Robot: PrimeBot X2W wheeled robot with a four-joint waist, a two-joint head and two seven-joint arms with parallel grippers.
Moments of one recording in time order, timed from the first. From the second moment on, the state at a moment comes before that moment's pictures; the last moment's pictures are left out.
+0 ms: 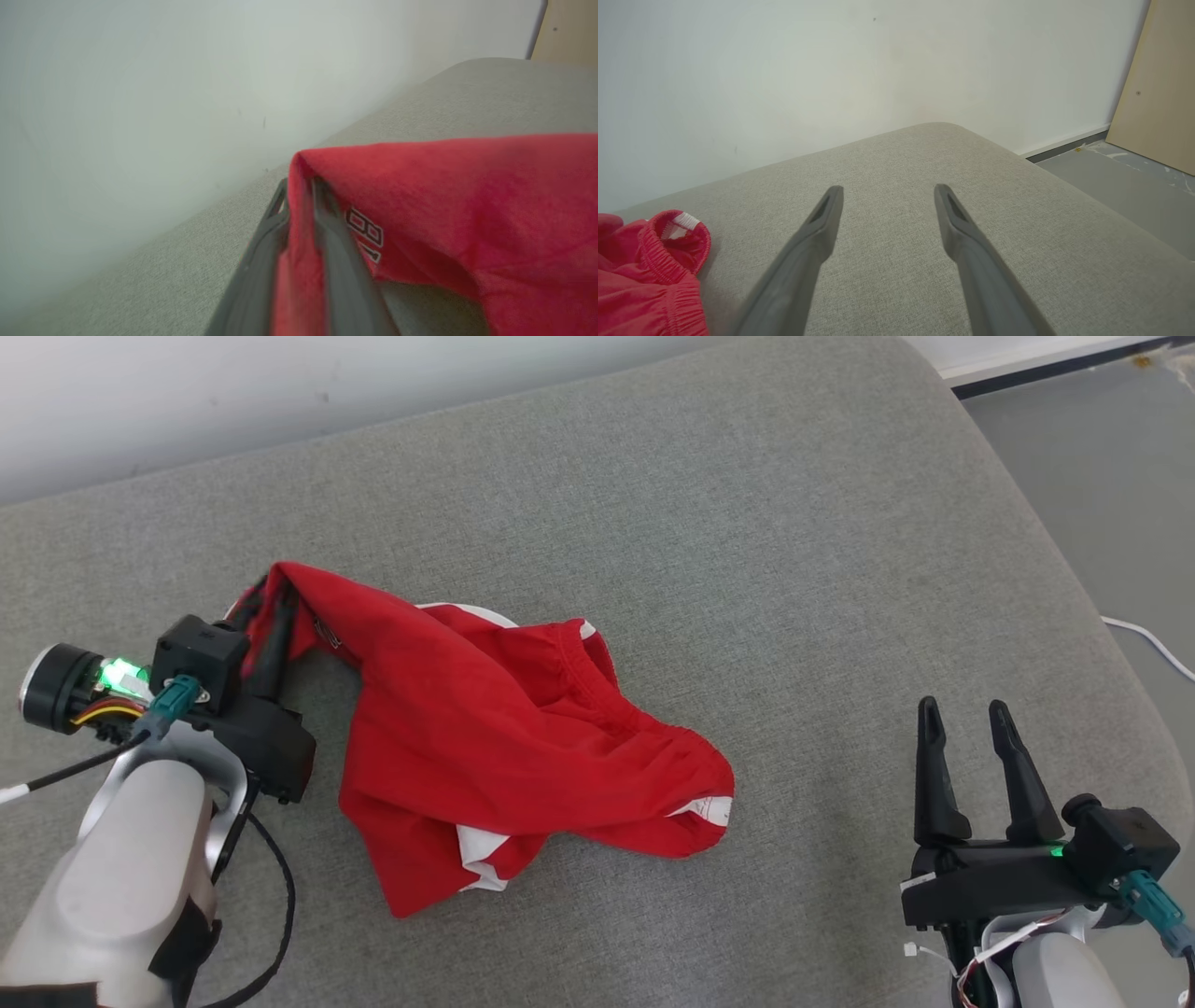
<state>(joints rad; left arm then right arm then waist) -0.76 0.36 -0.39 0.73 -0.20 -0.13 -0.26 -0.20 -0.08 -0.05 0.22 0.27 0.13 -0.26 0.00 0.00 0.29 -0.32</state>
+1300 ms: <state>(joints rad) -0.23 0.13 -0.38 0.46 -0.26 -0.13 -0.26 -0.13 -0.10 -0.03 0.23 0.27 0.13 -0.26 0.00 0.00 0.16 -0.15</state>
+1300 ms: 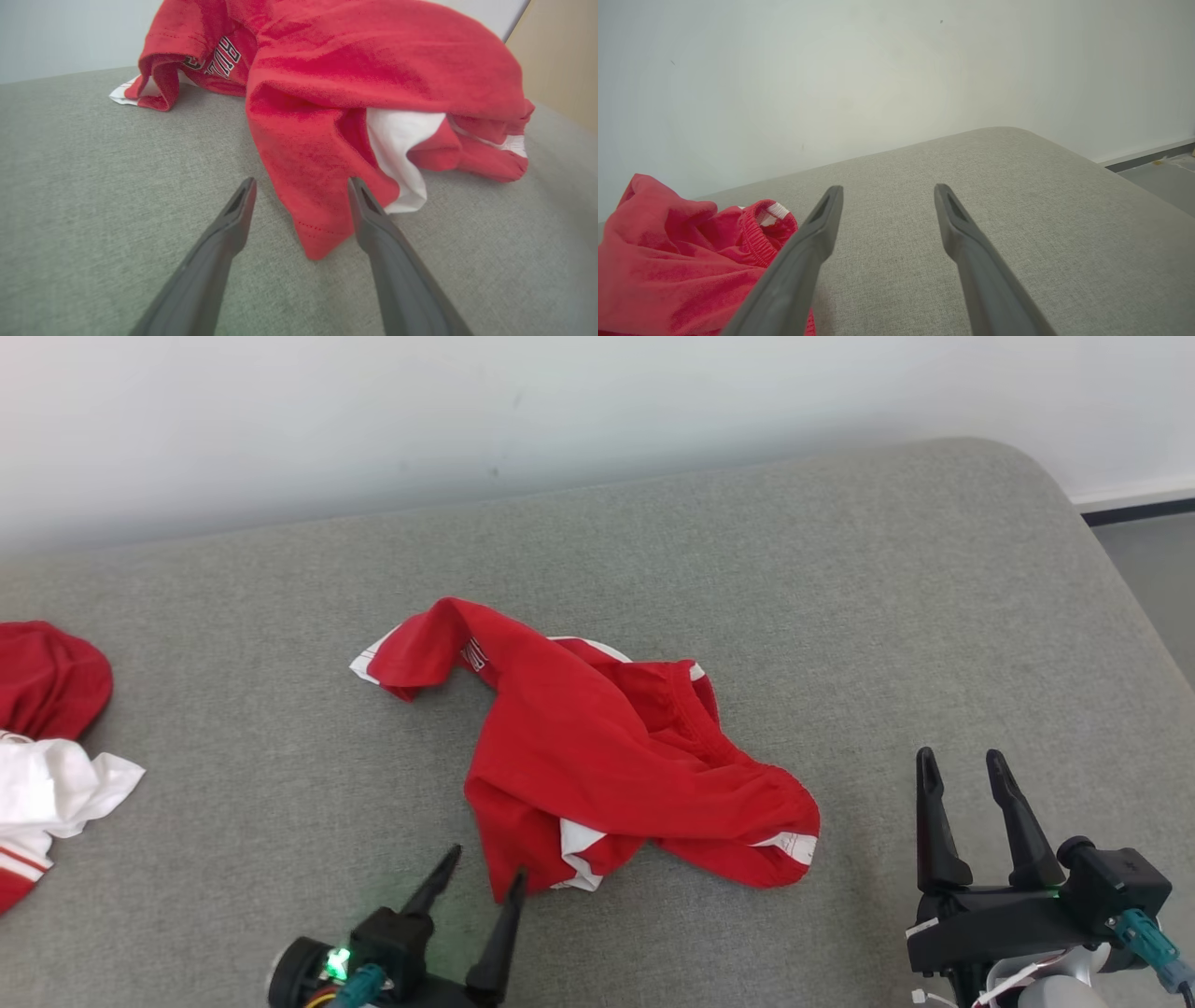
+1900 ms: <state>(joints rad) -0.25 0.11 -0.38 0.52 -0.27 -0.13 -0.26 -0.12 -0.09 -0.06 0.23 0.27 0.13 -0.26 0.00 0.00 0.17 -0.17</state>
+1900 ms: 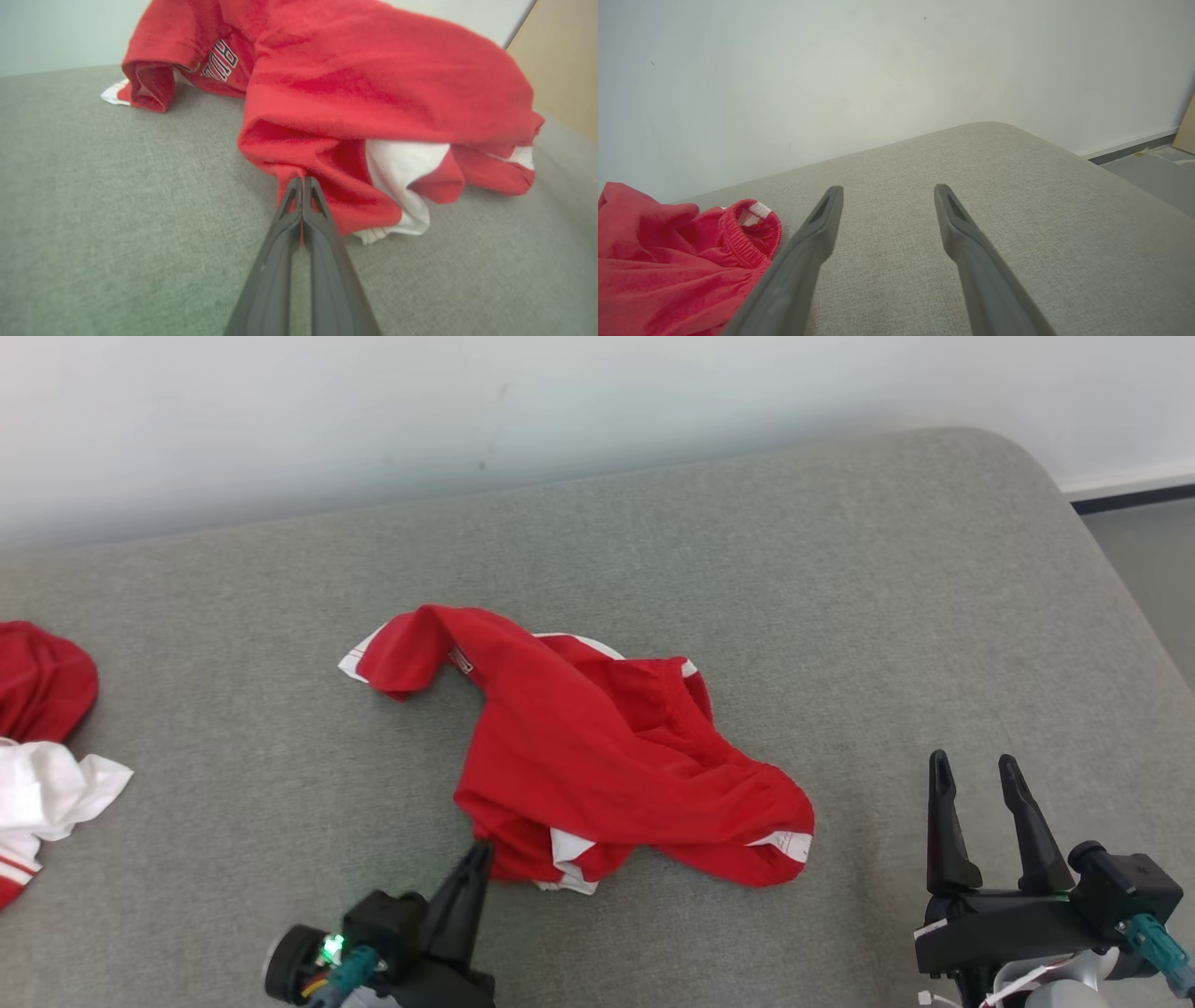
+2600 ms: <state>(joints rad) -0.08 0.17 -0.29 0.25 -0.24 -0.12 -0.25 -0.10 -0.08 -0.07 0.23 0.27 0.13 -0.26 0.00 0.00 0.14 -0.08</state>
